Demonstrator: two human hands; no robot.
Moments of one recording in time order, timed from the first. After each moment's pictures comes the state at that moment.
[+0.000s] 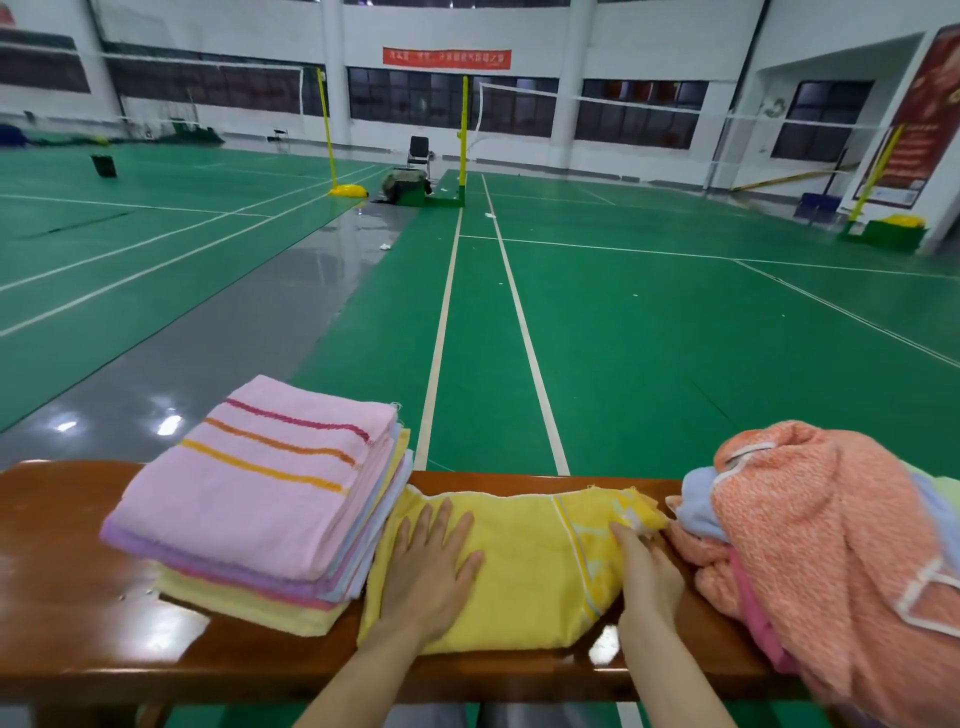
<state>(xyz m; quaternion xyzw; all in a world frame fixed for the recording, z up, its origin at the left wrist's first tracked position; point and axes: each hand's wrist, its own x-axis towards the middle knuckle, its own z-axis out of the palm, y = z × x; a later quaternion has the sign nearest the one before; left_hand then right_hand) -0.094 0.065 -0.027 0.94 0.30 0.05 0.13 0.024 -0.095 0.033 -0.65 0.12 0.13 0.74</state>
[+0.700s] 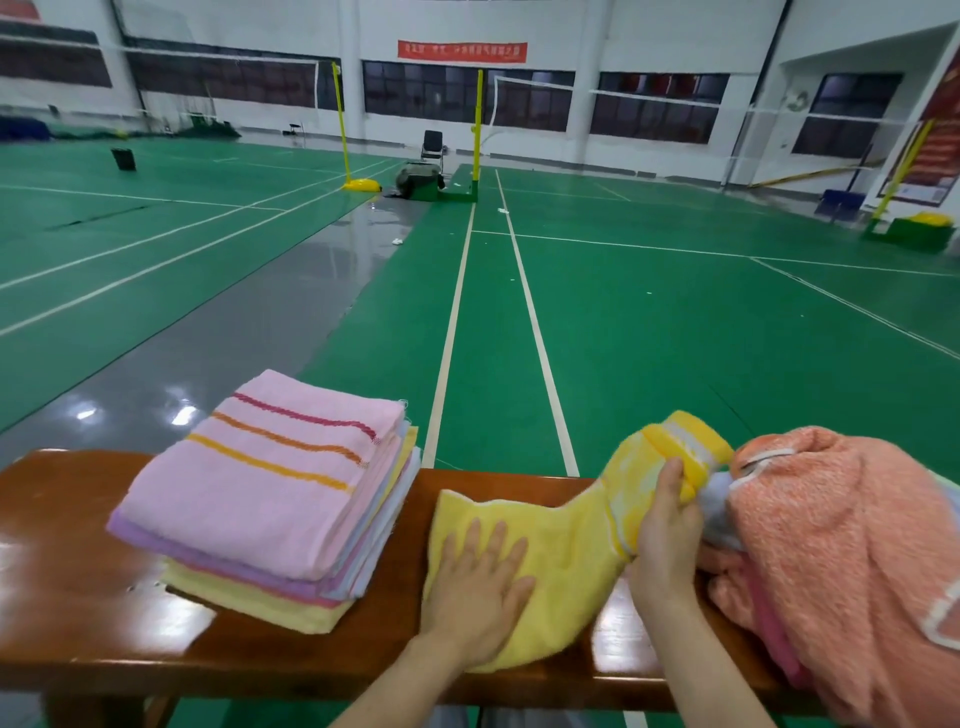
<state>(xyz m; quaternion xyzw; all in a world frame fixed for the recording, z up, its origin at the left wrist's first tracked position) -0.080 0.028 -0.021 0.97 0.22 -0.01 0.13 0.034 -0.078 0.068 -0.63 -0.06 0.03 0.77</state>
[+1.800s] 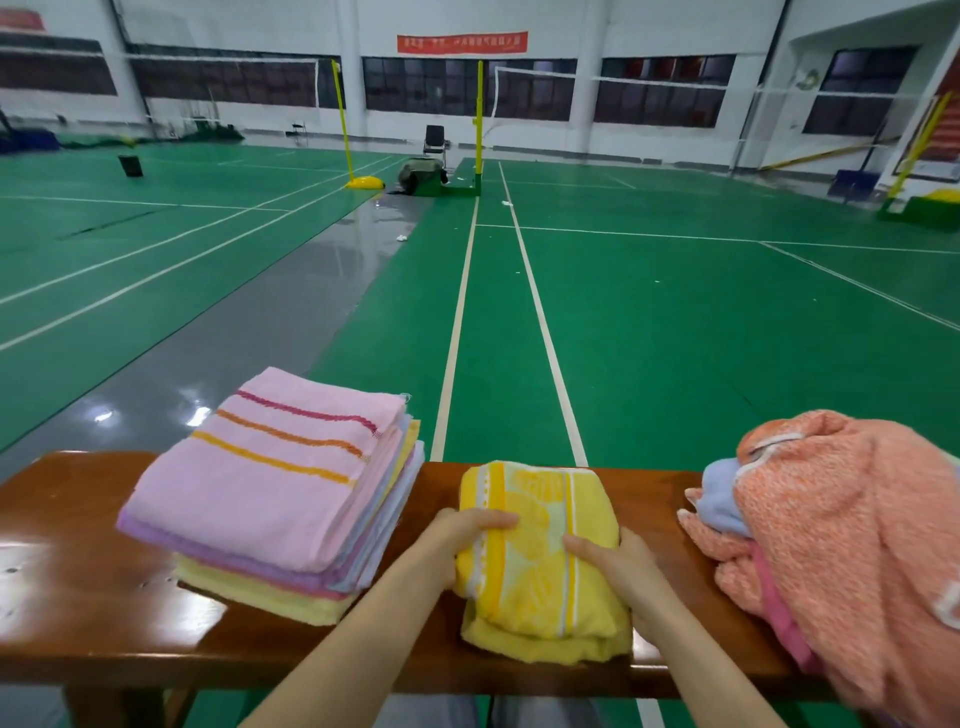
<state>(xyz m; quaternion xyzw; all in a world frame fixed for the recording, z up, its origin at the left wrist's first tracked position) -0.073 0.064 0.034 0.50 0.44 0.03 0.75 0.042 -0.089 0.011 -0.79 -0.10 0.30 0.53</state>
